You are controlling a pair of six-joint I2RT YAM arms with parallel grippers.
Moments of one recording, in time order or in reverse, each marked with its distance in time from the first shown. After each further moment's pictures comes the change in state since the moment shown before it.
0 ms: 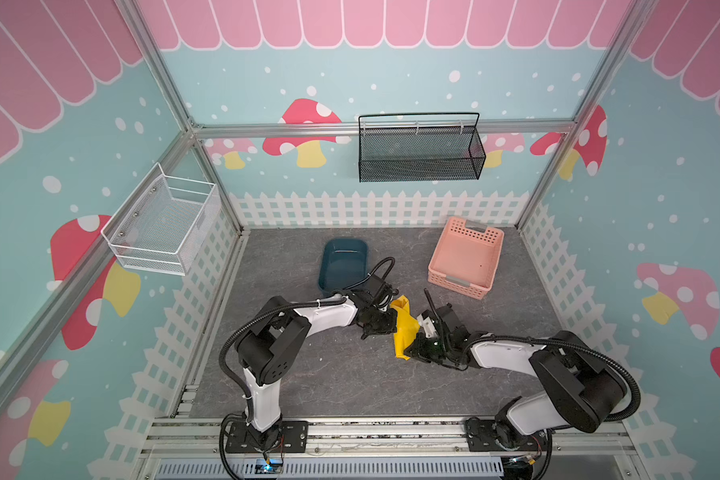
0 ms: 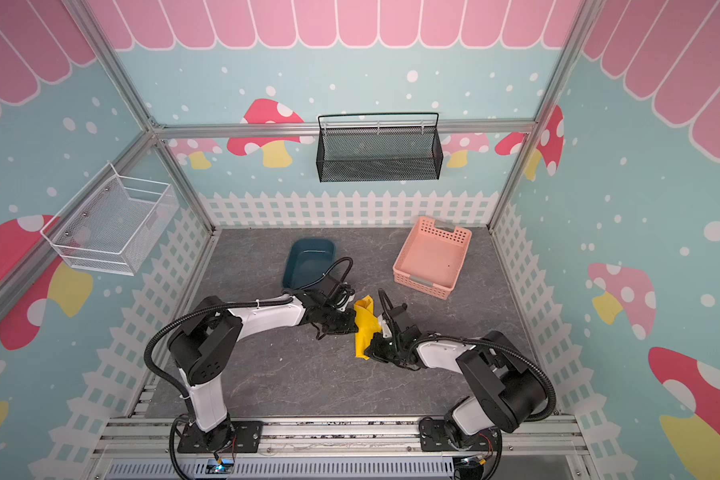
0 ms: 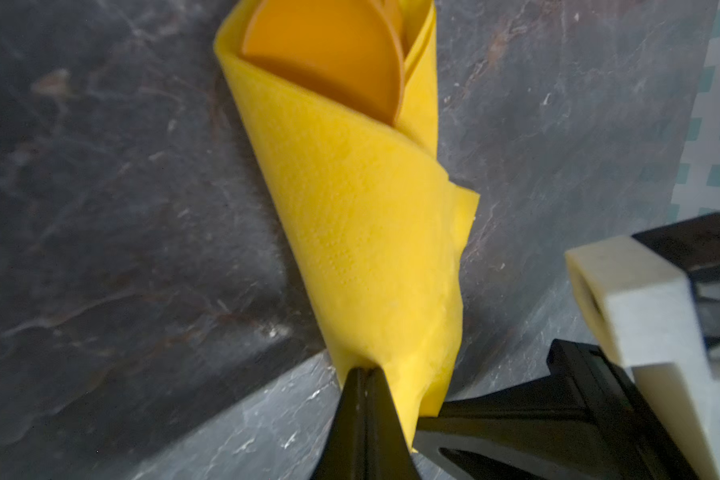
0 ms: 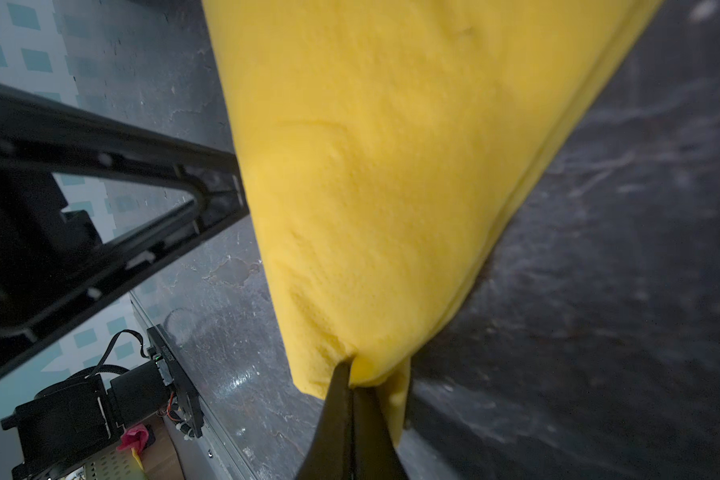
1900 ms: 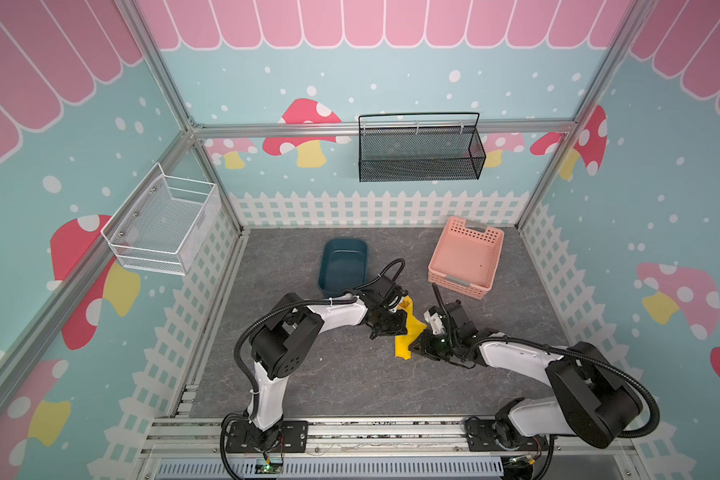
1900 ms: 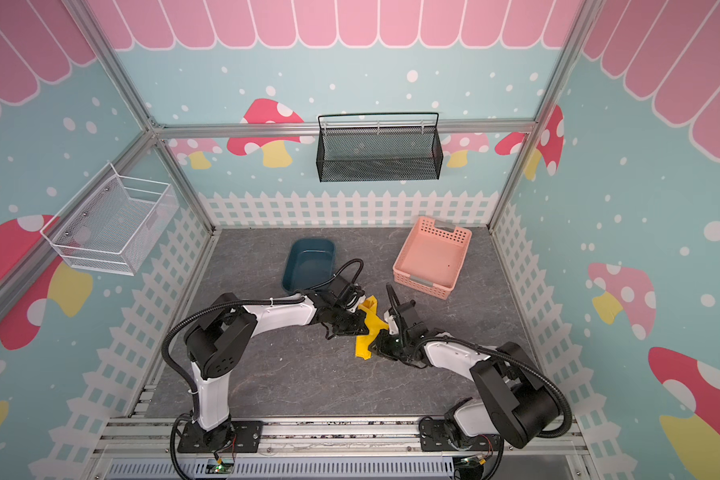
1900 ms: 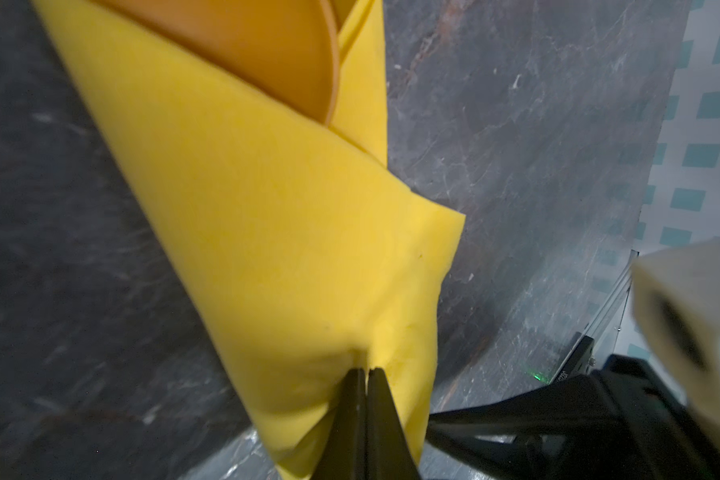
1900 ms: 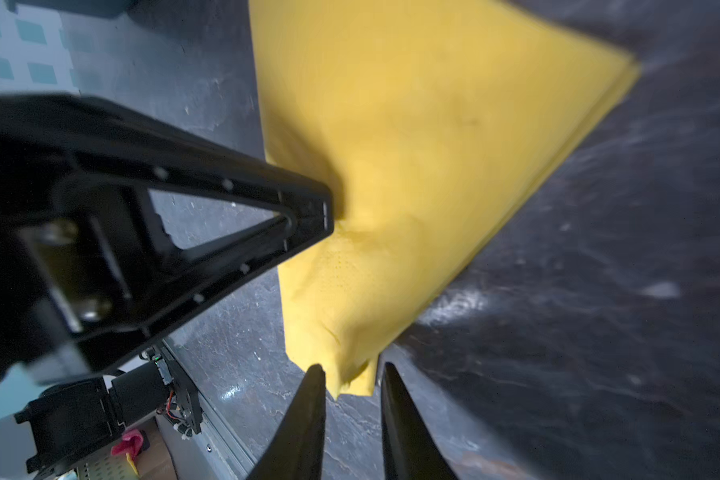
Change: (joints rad) left arm -0.039 0.093 0.077 0.018 0.058 -0.019; right arm -0.091 -0.124 0.015 -0.144 0.000 -0.067
